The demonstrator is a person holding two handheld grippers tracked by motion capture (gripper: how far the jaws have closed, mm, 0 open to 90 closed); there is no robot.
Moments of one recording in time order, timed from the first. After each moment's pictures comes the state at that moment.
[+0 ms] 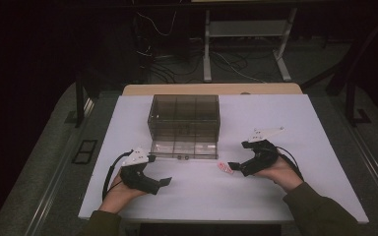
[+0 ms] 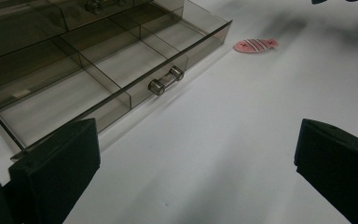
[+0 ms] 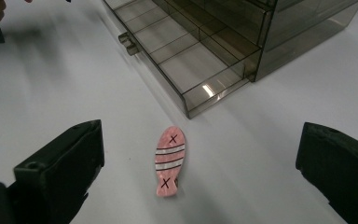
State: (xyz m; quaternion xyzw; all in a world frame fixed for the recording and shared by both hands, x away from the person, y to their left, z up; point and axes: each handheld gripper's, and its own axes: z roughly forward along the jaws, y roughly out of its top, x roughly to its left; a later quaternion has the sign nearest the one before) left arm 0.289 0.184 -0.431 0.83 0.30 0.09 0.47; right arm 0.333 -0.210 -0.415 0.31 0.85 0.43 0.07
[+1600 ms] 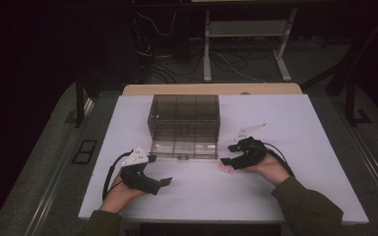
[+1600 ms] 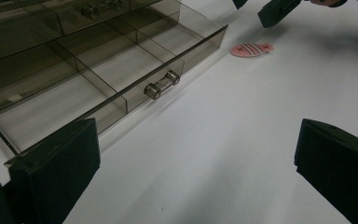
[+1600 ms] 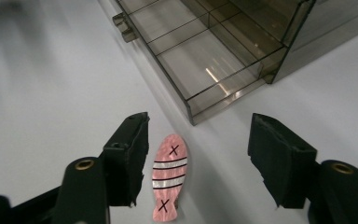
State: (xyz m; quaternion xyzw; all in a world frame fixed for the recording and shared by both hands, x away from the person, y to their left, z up) left arm 0.288 0.183 -0.431 0.82 0.29 0.09 0.48; right arm 0.346 -0.182 -0.419 0.30 0.87 0.38 0.06
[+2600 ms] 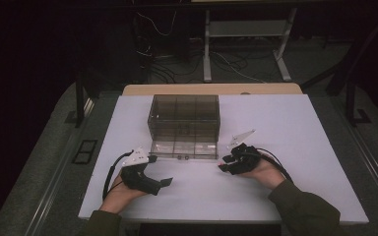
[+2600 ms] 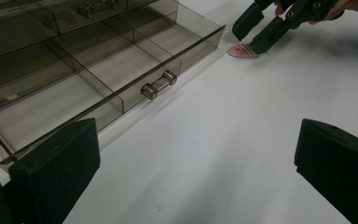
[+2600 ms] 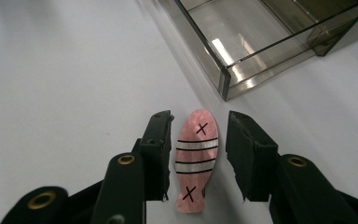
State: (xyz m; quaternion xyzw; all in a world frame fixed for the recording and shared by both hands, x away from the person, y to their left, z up) left arm 0.287 0.182 -0.431 0.82 0.30 0.09 0.48; right arm 0.340 -0.167 -0.435 0.27 0.90 0.33 0.04
